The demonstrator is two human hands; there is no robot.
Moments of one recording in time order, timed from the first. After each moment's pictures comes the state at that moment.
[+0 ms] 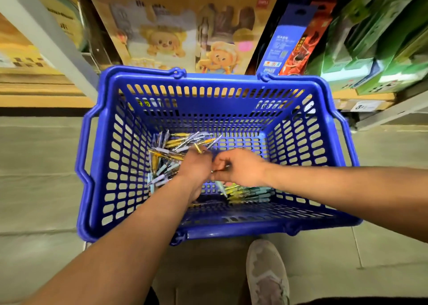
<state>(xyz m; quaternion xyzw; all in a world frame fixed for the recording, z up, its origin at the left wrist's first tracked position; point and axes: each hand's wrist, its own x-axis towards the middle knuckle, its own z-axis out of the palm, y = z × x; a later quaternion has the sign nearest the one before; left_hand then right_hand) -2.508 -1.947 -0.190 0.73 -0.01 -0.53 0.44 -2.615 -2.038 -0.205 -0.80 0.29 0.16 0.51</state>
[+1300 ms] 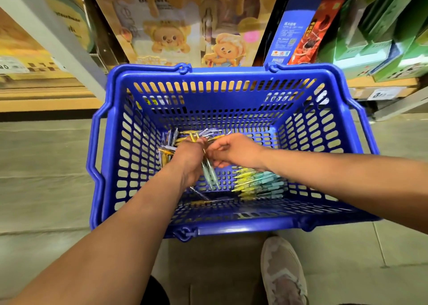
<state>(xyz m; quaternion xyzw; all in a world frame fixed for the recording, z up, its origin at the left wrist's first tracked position) -2.479 -1.947 -0.196 0.65 0.07 -0.56 0.50 -2.584 -2.048 -0.227 -0.65 0.35 0.09 0.67</state>
